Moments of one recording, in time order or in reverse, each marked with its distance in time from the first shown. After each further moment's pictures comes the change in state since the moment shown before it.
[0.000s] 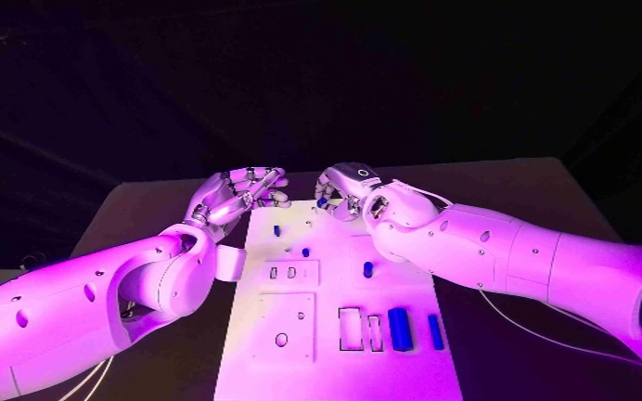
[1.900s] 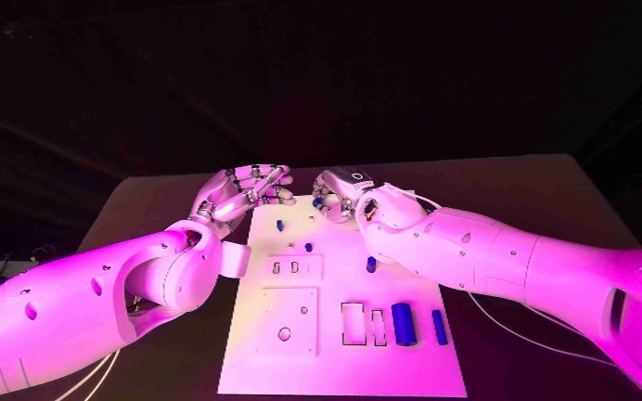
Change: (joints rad) left arm 0.003 0.004 0.000 -0.004 0.003 0.009 -0.003; left_hand 0.000 0.000 0.005 0.000 0.000 0.000 0.000 0.000 0.001 0.000 0.000 0.000 -0.001 -0.007 0.000 0.000 0.003 0.000 -0.007 0.000 0.000 0.000; right arm -0.022 0.081 -0.002 -0.101 0.013 0.007 -0.015; right_hand -0.079 -0.027 0.018 0.005 0.008 -0.108 0.044 -0.049 0.017 -0.144 0.024 -0.020 0.007 -0.009 0.034 -0.022 -0.084 0.001 -0.070 0.039 -0.077 -0.091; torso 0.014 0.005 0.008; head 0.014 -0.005
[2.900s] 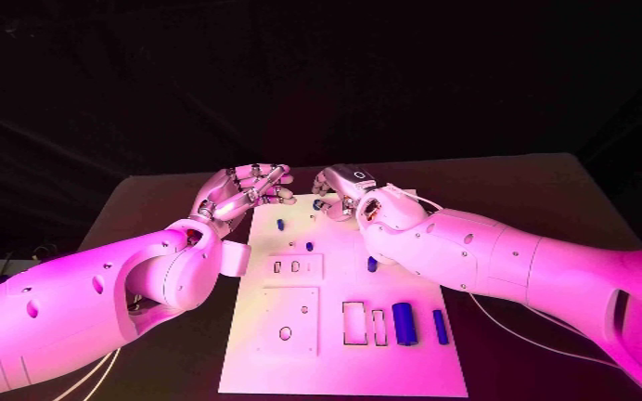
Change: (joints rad) left arm 0.000 0.000 0.000 -0.004 0.000 0.003 -0.002; left_hand -0.003 -0.003 0.000 0.000 0.000 0.000 0.000 0.000 0.000 0.004 0.004 -0.004 0.000 -0.004 0.004 0.004 0.003 0.000 -0.003 0.004 0.000 0.001; right arm -0.002 -0.005 -0.001 0.012 0.017 -0.054 0.001; right_hand 0.000 0.000 0.003 0.003 0.000 -0.005 0.001 -0.005 0.003 -0.008 0.003 0.000 -0.004 -0.002 0.002 -0.004 -0.012 0.000 -0.008 0.002 -0.007 -0.006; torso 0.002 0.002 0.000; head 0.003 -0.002
